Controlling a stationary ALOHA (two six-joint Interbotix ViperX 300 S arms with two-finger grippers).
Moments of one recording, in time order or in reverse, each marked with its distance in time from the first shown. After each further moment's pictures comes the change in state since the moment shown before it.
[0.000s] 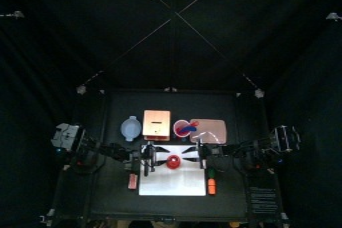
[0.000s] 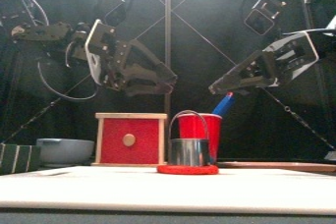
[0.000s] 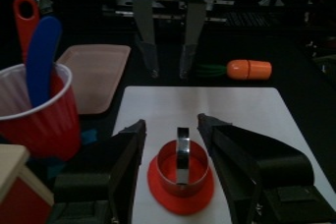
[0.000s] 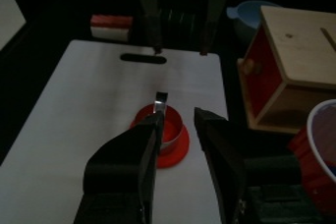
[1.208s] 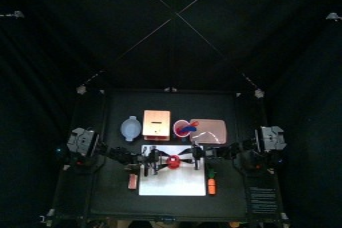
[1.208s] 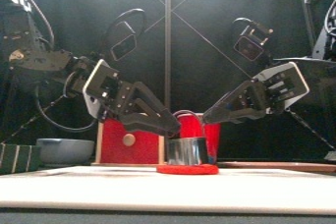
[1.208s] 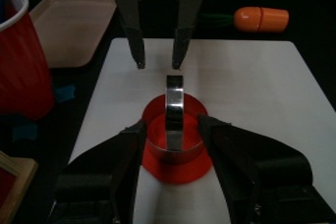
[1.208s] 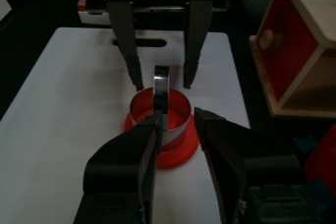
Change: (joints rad) left arm -0.009 0.153 -0.026 -0.012 -0.012 -0.023; right arm 0.034 0.230 -0.049 0.052 -0.132 0.008
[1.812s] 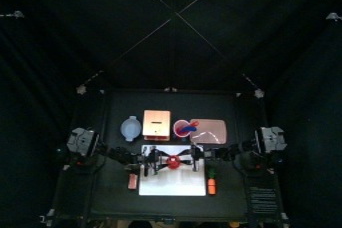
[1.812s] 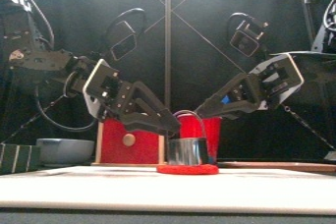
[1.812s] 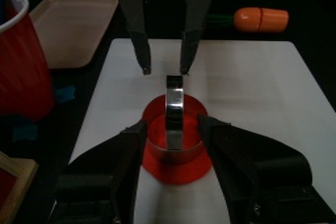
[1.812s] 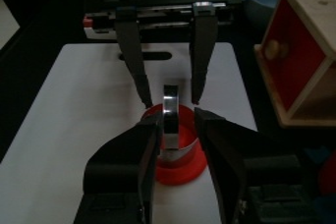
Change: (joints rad) left arm 0.002 -0.002 0.000 0.000 0.000 0.002; right arm 0.043 0.015 -0.035 0.074 0.012 0.020
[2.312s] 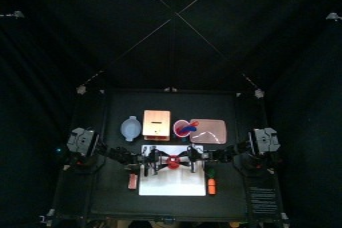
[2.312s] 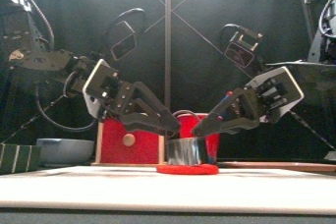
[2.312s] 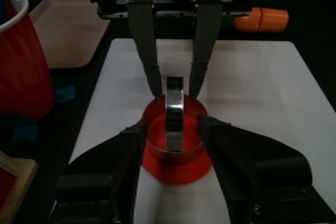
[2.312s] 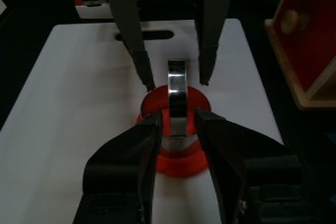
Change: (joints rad) left arm 0.000 0.000 0.000 0.002 0.002 0.000; right arm 0.029 0.075 -0.029 0.028 0.005 -0.002
